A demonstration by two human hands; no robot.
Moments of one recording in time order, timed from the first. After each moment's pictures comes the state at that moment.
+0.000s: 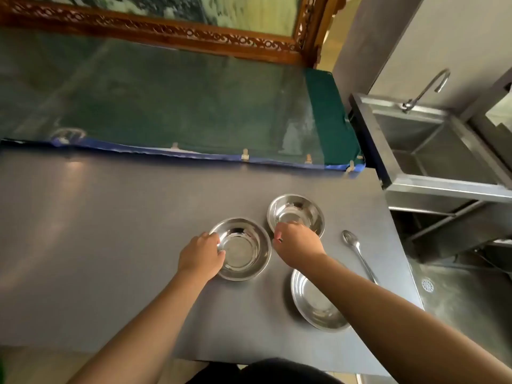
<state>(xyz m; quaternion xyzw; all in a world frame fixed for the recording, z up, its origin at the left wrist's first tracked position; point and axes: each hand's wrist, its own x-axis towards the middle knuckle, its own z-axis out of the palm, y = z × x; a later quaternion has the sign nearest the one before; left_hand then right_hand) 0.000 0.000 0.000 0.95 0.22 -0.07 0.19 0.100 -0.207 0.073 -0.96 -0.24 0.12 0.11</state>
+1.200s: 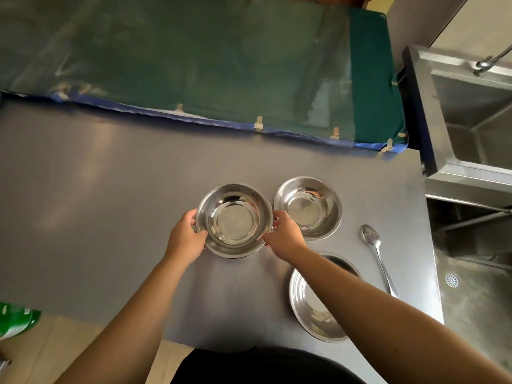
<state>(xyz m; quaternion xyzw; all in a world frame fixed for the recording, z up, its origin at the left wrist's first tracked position) 0.017 0.017 -0.045 0.74 0.45 0.00 0.51 0.147 -0.189 -0.021 -0.86 -0.06 0.33 0.38</state>
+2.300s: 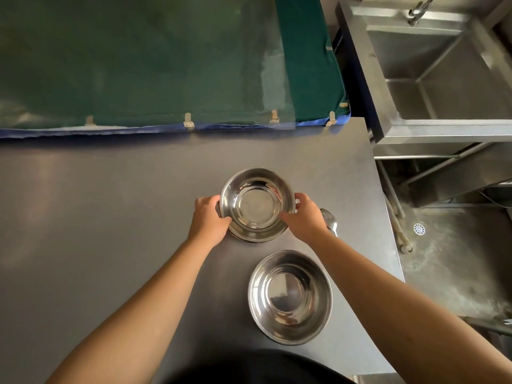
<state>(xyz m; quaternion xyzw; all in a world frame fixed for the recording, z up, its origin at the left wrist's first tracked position) 0.172 -0.093 -0.046 0.85 0.29 -0.10 0.43 0.252 -0.313 -0.030 -0.90 0.05 0.26 0.34</state>
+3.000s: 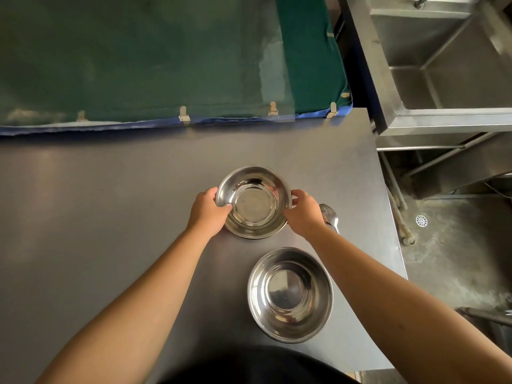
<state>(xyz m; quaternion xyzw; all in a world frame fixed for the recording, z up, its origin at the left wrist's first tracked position) 0.190 -0.092 -0.045 0.83 0.31 -0.10 0.45 0.259 -0.310 -0.040 -0.90 0.07 0.27 0.33</state>
